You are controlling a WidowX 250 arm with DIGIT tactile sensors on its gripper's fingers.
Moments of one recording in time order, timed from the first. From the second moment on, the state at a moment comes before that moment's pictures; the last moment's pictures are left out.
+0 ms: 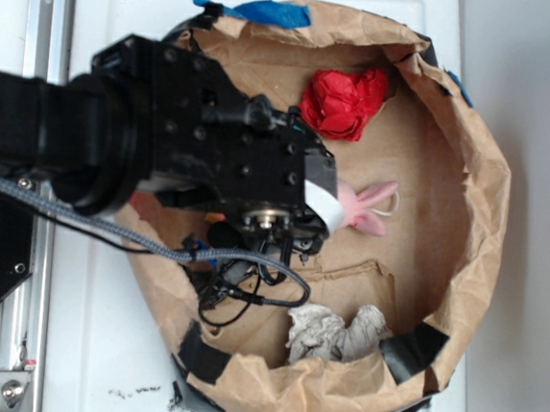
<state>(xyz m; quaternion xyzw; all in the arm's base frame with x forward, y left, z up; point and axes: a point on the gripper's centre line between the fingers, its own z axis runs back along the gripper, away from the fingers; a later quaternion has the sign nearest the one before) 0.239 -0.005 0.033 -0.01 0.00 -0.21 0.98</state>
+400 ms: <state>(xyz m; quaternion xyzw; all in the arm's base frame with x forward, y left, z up) 0.238 -0.006 0.034 -0.02 0.00 -0.20 0.98</state>
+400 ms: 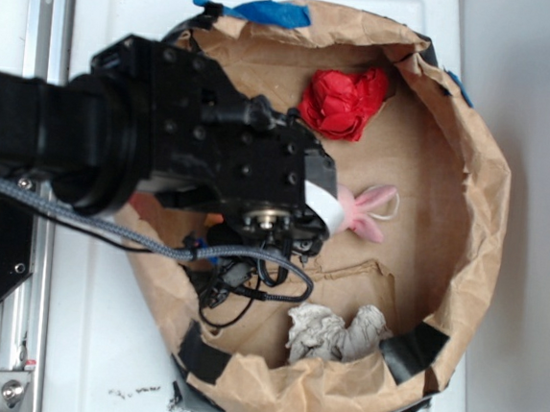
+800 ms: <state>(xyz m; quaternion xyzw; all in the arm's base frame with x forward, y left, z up) 0.237 -0.008 0.040 -0.02 0.00 -0.20 0.98</state>
